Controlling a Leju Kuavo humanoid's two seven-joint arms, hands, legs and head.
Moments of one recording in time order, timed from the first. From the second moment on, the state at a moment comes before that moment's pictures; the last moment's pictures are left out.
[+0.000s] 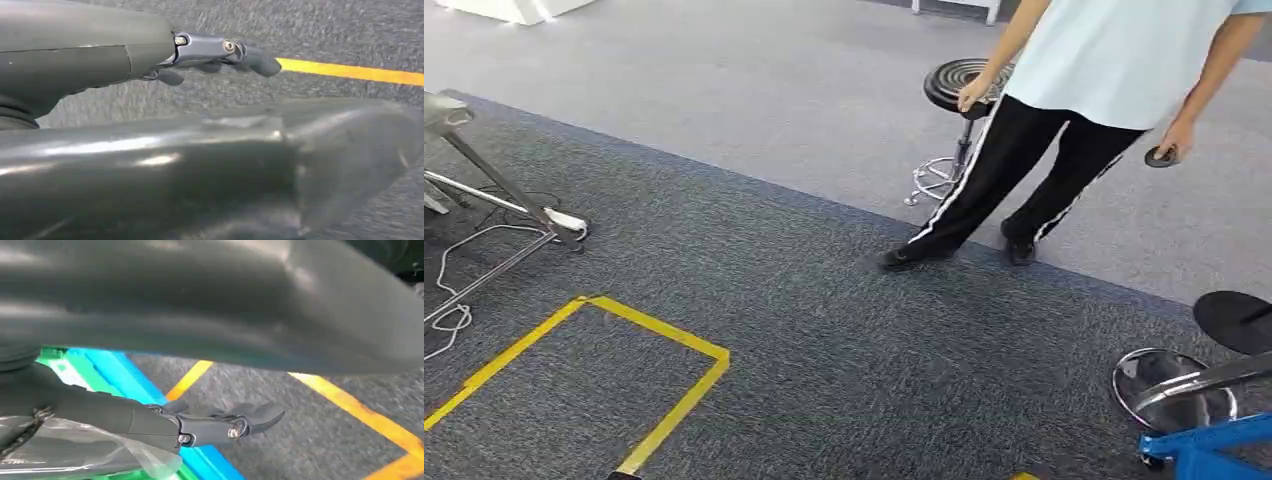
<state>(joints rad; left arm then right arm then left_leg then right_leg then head) 0.43 -0.23 0.38 -1.04 -0.68 0.05 -0.09 0.25 -0.49 1.05 -1.22 -0.83 -0.70 0.16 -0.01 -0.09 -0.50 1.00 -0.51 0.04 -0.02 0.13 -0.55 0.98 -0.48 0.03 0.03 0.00</state>
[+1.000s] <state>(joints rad) 0.40 -0.13 0.15 -0.96 -0.45 0.19 -0.06 0.26 -0.50 1.05 -1.22 -0.83 -0.70 0.16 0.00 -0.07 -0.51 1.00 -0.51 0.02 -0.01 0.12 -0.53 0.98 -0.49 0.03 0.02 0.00</state>
